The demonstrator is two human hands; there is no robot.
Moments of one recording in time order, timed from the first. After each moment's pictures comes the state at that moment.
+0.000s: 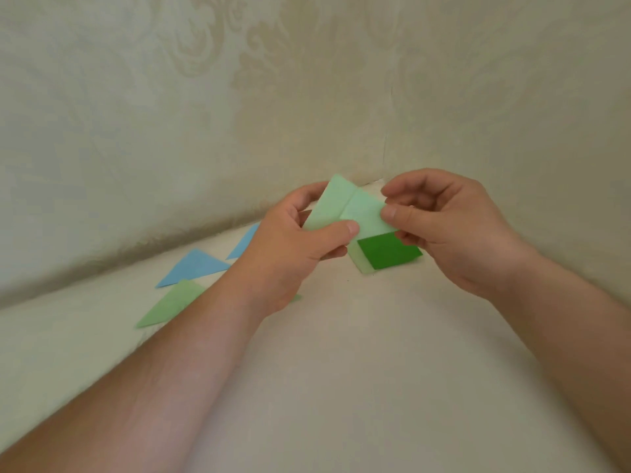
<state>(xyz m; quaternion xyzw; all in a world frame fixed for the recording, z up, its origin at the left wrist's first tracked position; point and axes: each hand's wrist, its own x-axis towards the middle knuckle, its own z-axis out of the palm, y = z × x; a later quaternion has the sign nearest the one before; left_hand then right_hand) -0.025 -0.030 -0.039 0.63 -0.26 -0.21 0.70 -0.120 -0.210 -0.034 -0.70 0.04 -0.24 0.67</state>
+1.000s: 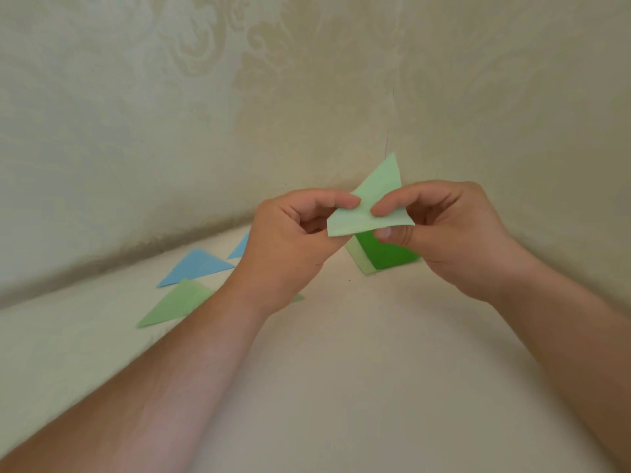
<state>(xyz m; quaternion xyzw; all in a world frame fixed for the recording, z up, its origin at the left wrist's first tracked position) -0.032 -0.029 -0.038 0.62 -0.35 -0.07 0.70 -0.125 -0.200 -0.033 -0.72 -0.04 -0.24 0.65</state>
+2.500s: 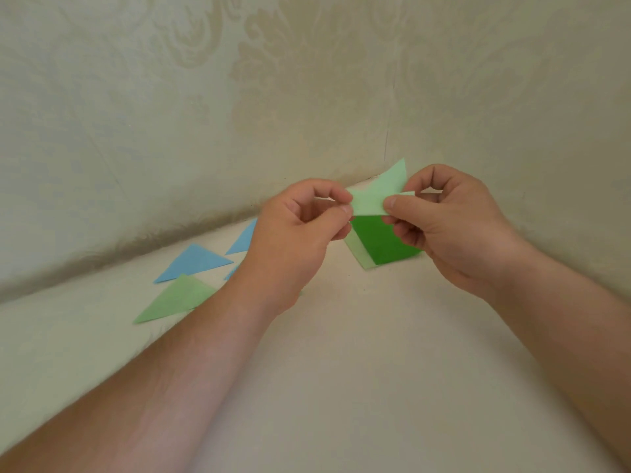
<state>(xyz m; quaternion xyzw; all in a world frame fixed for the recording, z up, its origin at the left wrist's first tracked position) -0.034 -0.035 -0.039 0.66 -0.26 -0.09 0.70 -0.119 -0.196 -0.028 -0.67 0.15 -0.24 0.69</state>
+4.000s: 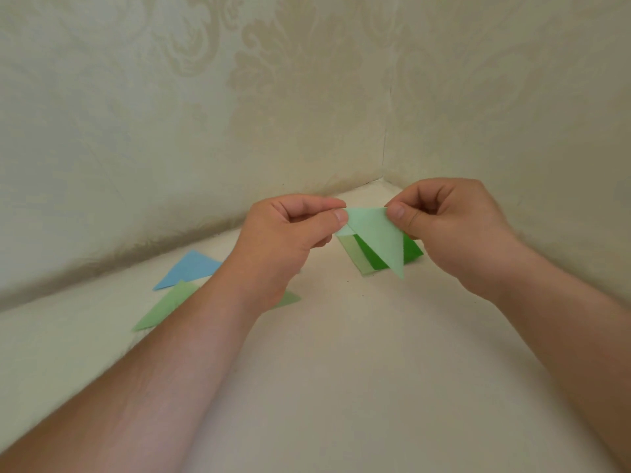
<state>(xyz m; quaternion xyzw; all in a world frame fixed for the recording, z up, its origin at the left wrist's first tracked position) -0.022 -0.027 -0.033 0.68 -0.24 -0.14 0.68 -0.119 -0.213 -0.036 -0.80 0.13 -0.26 0.53</state>
